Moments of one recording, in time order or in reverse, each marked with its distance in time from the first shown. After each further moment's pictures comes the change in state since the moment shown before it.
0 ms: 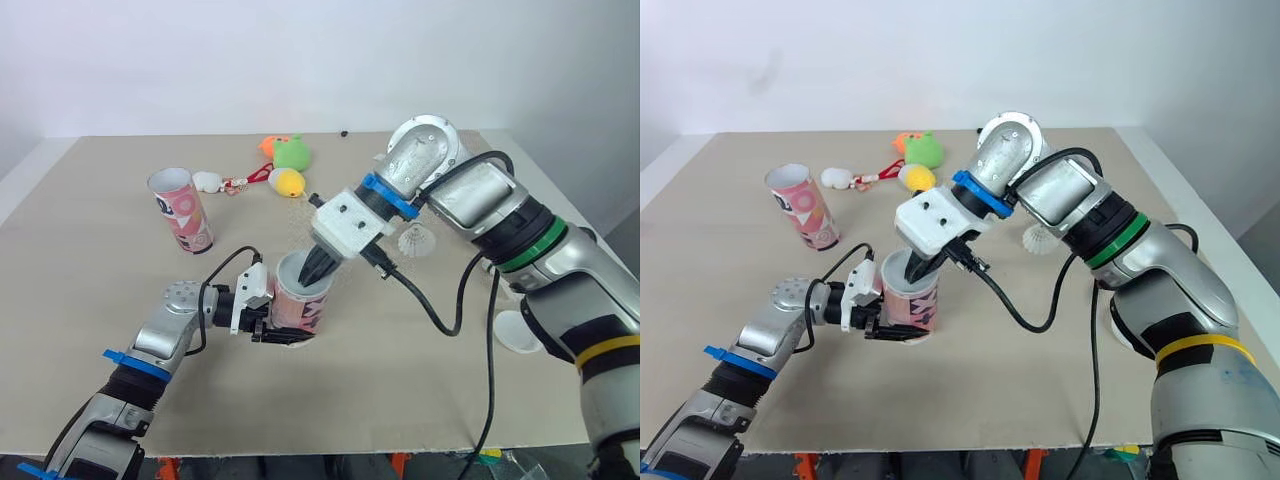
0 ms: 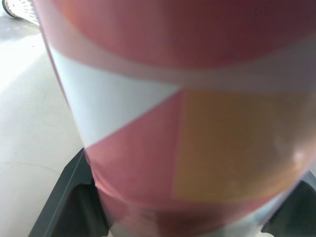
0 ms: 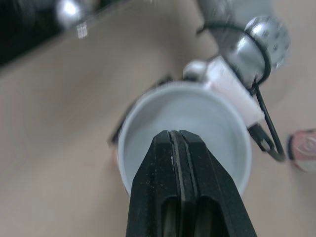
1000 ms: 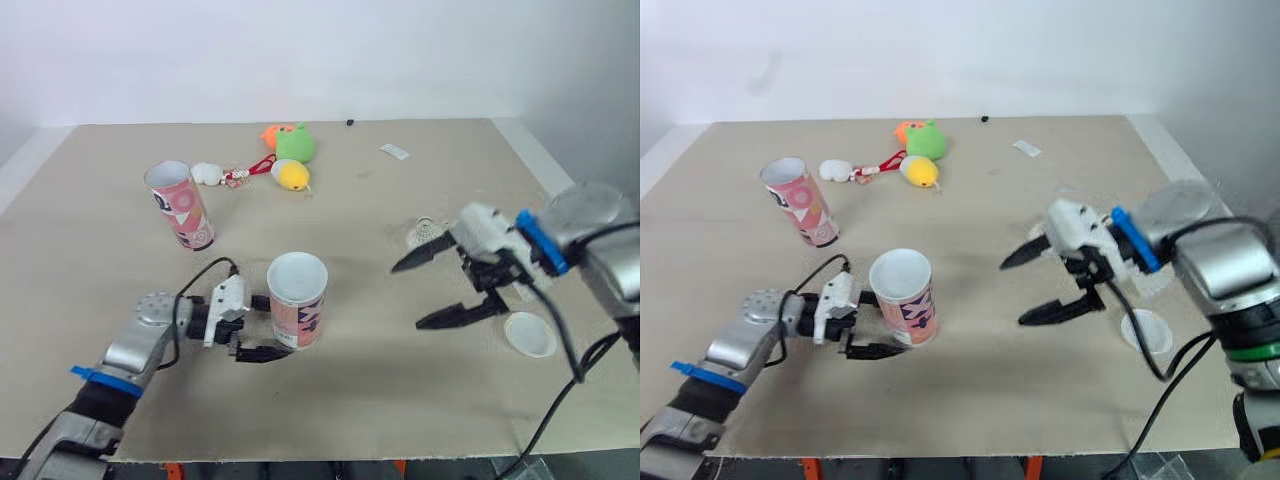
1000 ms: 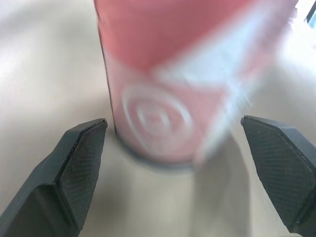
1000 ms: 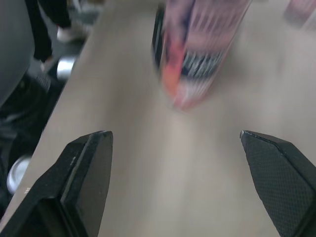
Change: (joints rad) left arm 0.129 0.172 0.078 -0.060 -0.009 -0.028 -0.021; right arm 0.690 -0.403 -0.527 -0.332 0.014 0.338 -0.046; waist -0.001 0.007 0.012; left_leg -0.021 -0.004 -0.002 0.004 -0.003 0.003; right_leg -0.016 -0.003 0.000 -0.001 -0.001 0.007
